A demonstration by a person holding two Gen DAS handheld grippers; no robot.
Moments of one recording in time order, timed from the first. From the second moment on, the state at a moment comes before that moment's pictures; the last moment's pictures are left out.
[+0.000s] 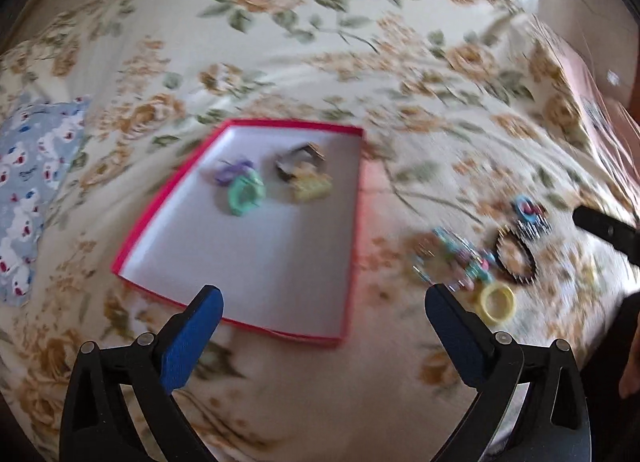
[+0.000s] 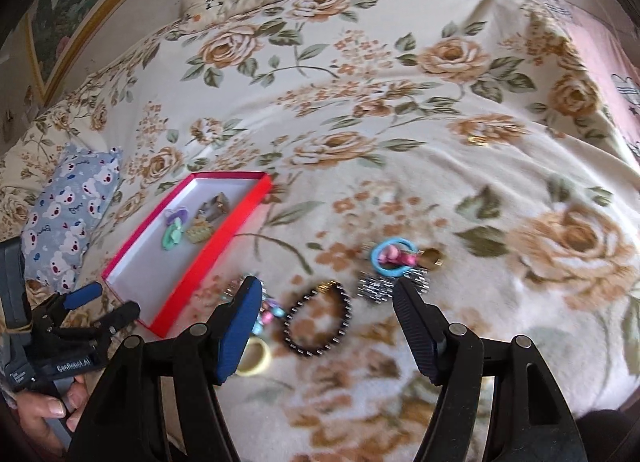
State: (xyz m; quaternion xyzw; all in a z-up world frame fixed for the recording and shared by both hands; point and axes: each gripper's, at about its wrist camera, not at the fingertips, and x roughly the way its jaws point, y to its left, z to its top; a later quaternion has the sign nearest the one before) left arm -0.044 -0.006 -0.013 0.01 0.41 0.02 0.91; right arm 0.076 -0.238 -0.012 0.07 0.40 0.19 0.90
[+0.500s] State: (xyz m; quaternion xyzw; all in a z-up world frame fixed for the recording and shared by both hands) left arm 0.010 0.005 -0.012 -0.01 0.45 -0.08 0.89; right arm 0.071 -0.253 -0.024 0.07 0.42 0.18 0.89
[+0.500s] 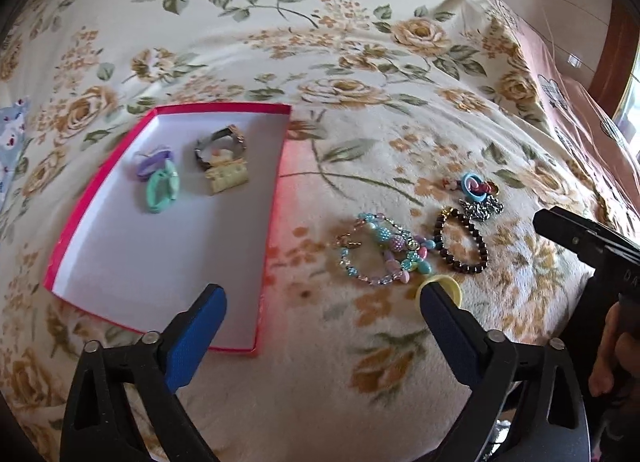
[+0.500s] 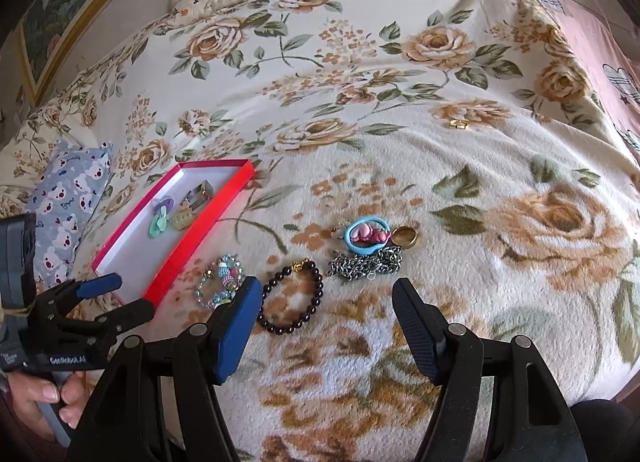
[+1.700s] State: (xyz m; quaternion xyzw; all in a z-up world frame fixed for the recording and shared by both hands) left arm 0.087 -0.025 -0.043 0.05 0.47 -0.17 0.86; right arm 0.106 -0.213 -0.054 0.01 0.45 0.20 0.87
